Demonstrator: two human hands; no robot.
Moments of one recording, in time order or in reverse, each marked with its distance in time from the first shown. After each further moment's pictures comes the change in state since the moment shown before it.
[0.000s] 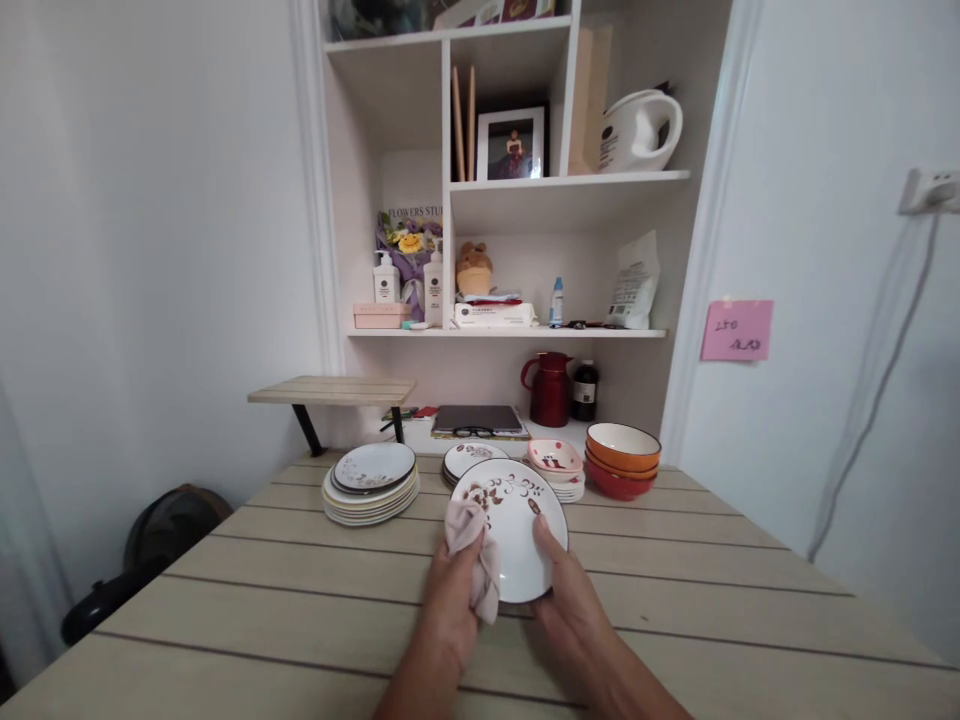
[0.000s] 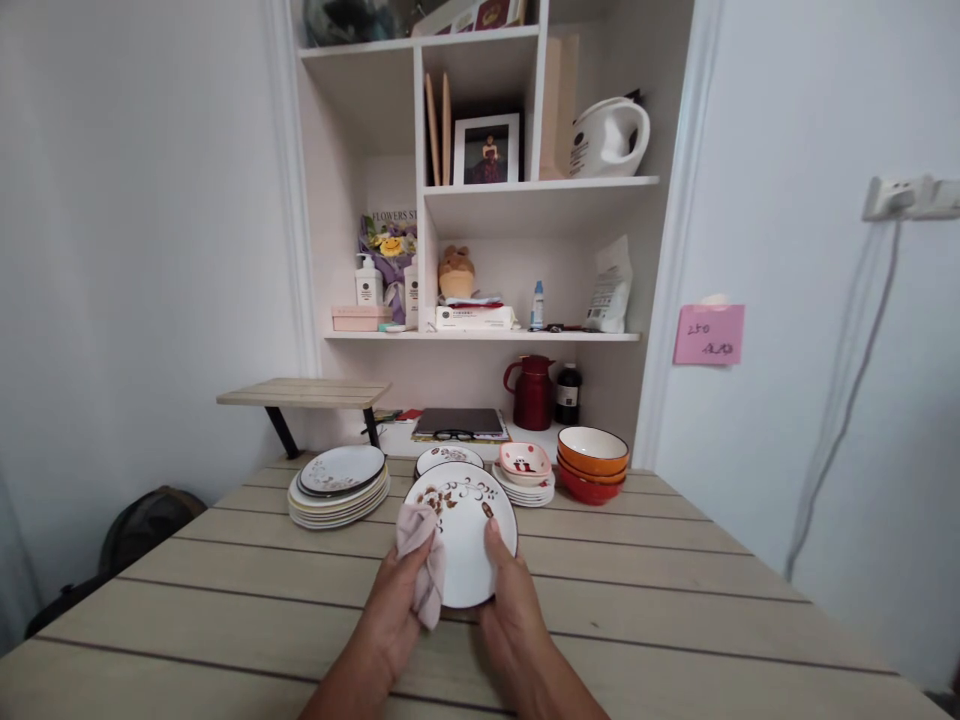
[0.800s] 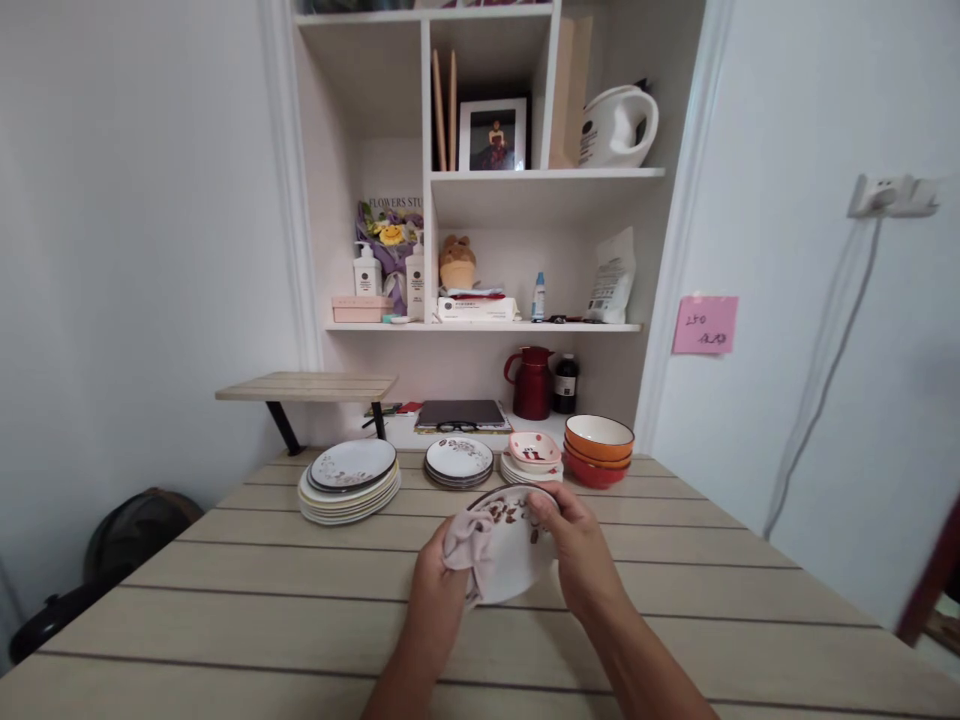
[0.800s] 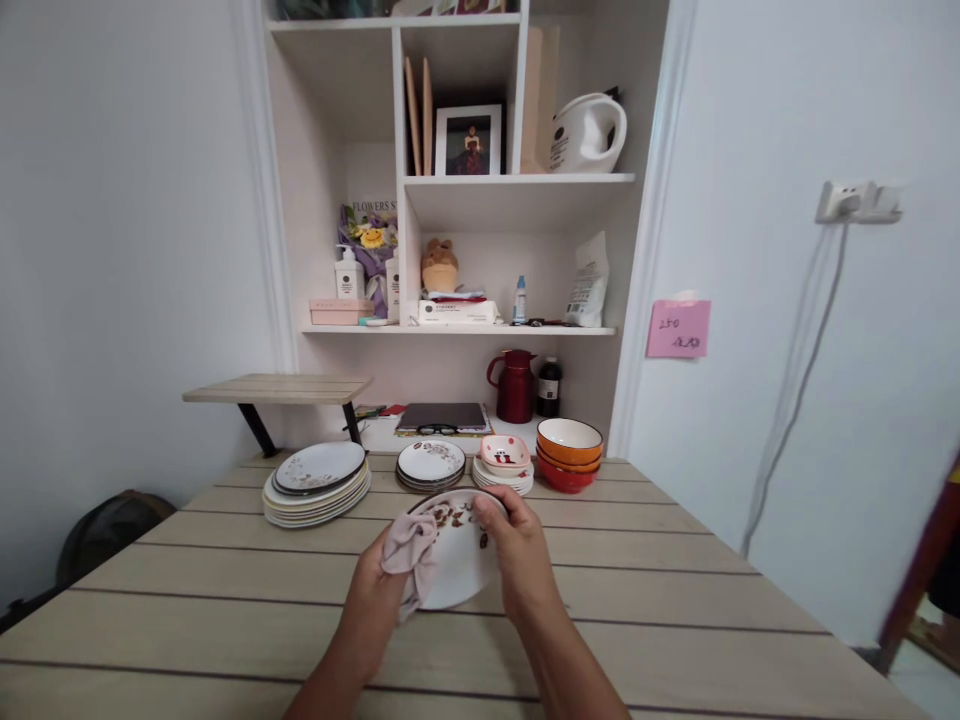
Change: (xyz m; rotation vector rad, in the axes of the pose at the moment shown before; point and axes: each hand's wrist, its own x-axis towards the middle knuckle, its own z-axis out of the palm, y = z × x) left_hand -0.020 0.013 0.009 0.395 -0.152 0.219; right_hand -0.001 -0.052 -0.010 -0.479 -0.100 -0.457
